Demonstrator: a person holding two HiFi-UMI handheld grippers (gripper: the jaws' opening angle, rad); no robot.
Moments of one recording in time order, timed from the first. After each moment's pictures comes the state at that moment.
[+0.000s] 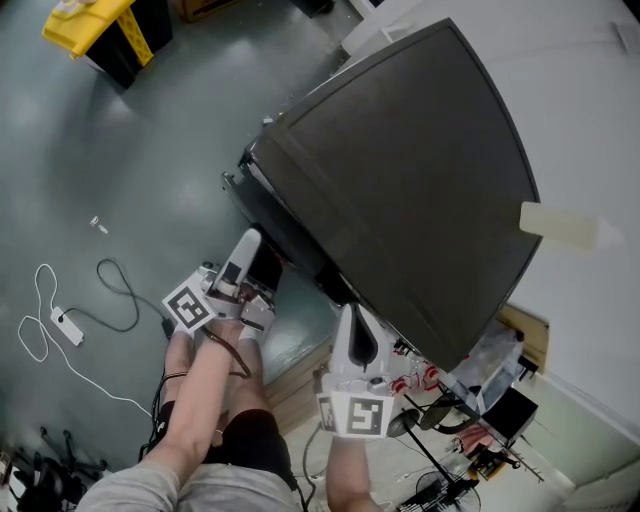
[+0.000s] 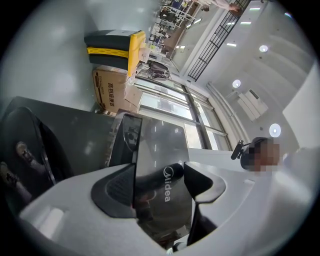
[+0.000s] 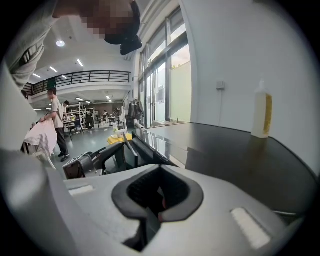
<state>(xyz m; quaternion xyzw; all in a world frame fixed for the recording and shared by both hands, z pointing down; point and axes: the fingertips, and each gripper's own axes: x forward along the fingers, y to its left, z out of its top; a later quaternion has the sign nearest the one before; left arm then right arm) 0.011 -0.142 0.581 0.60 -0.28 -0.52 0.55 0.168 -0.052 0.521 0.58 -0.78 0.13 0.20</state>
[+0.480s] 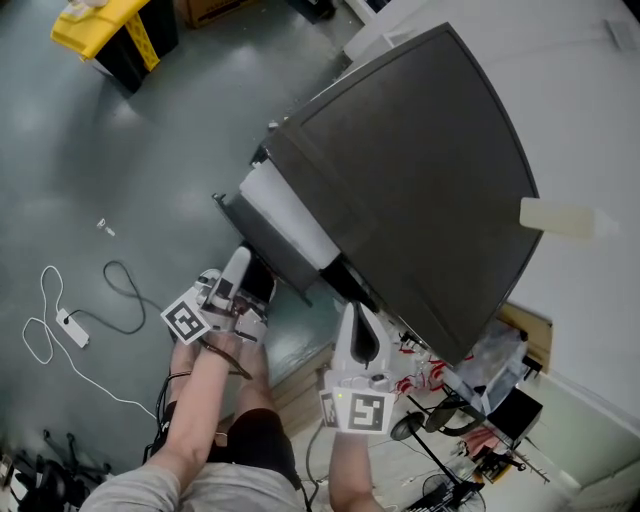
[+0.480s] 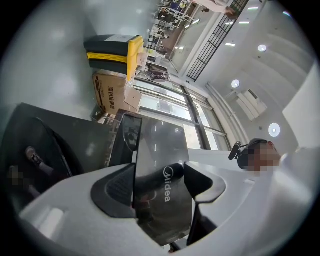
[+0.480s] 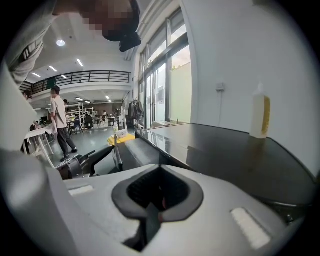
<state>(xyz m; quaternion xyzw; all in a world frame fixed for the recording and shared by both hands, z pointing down) -0.015 -0.103 0.580 0.60 -0.28 -0.52 0.55 0.158 -0.038 0.518 0.59 -0.77 0.13 0.20</state>
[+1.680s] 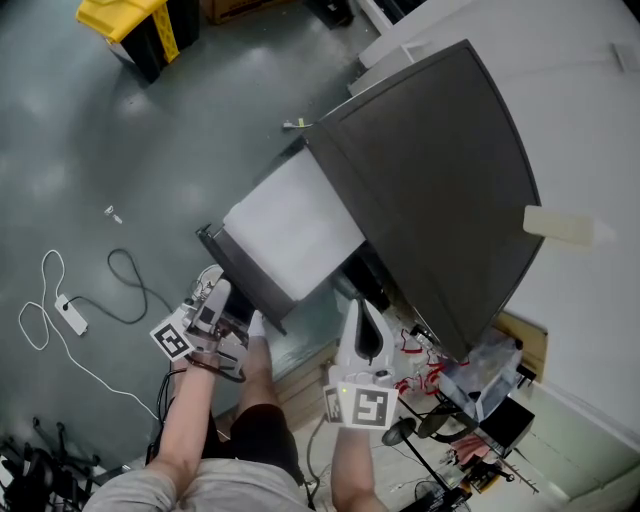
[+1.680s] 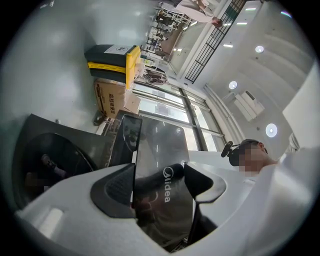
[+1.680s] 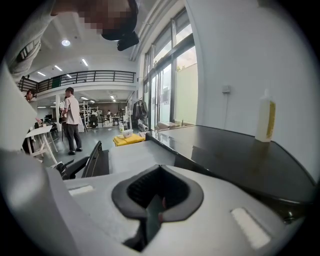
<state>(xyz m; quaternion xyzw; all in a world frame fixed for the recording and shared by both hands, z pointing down) -0.073 -0.017 0.584 0.60 -0.28 -0.52 0.54 0.127 -0.021 0.509 0.57 -0.79 0.12 0.20</state>
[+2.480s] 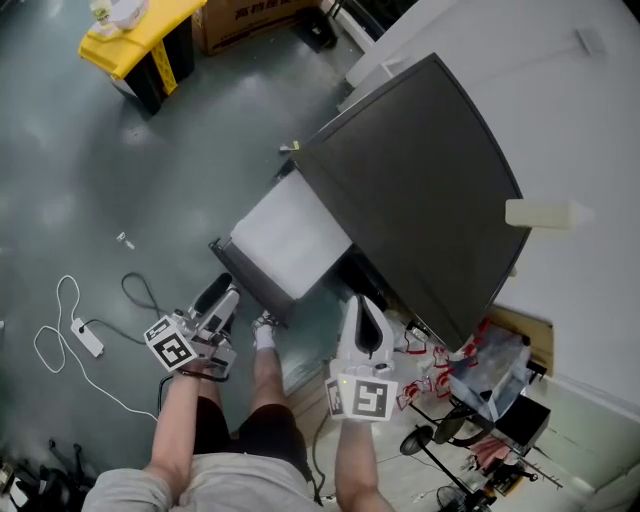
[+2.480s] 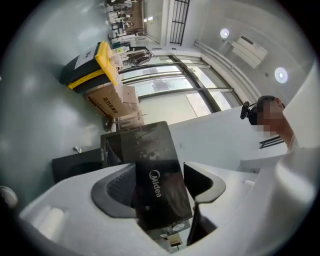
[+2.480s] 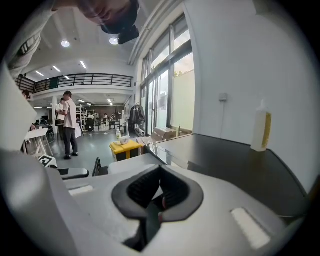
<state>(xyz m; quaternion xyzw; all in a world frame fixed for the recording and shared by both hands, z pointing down) -0.093 -0.003 0.585 0.72 -0.38 -0.27 0.51 0.120 -0.029 0.470 0.59 -0.78 0.10 0.18</state>
